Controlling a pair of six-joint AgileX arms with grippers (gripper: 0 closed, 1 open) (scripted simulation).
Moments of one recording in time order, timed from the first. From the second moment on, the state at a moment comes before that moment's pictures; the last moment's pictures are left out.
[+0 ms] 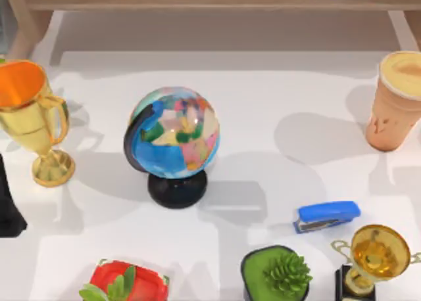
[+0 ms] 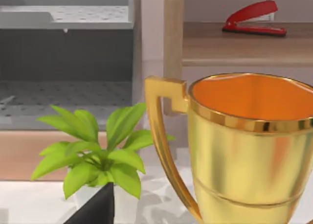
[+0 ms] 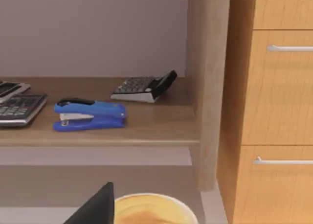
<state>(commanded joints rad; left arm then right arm) 0.00 0.00 0.00 0.00 0.00 0.00 0.14 0.37 0.37 0.01 0.14 0.01</state>
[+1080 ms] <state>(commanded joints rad) 0.00 0.00 0.00 0.00 0.00 0.00 0.66 2.01 1.96 0.04 0.69 0.02</state>
